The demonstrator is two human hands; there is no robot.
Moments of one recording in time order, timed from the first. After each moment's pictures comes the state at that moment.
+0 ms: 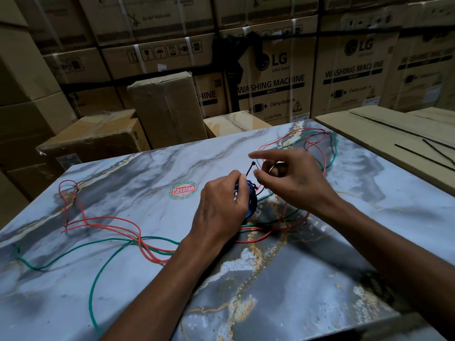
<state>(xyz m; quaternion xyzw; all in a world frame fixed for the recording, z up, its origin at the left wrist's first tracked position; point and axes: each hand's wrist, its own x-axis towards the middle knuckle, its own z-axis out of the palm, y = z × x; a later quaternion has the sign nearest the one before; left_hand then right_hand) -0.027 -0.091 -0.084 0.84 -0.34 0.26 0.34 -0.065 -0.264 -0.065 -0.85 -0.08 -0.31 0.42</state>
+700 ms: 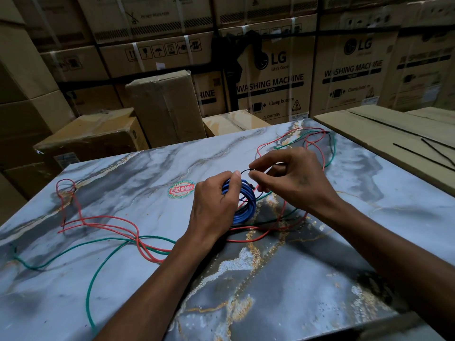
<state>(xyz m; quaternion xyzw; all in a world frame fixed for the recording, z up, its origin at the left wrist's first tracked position) -0.031 -0.086 -0.080 0.82 -0.29 0.19 0.46 -0.074 -0.262 -0.061 -0.83 -0.11 -0.30 0.46</state>
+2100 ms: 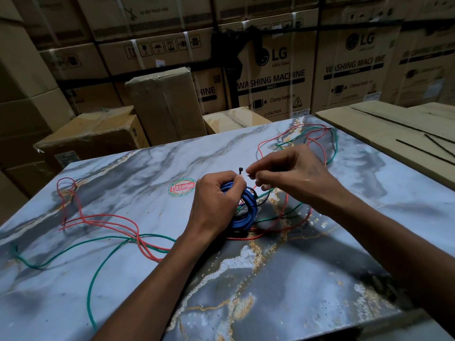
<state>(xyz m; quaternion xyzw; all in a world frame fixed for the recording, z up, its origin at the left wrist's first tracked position) -0.023 -0.085 -0.082 0.79 -0.31 0.14 0.51 -0.078 -0.262 -0.054 -0.79 -0.11 -0.18 0.58</state>
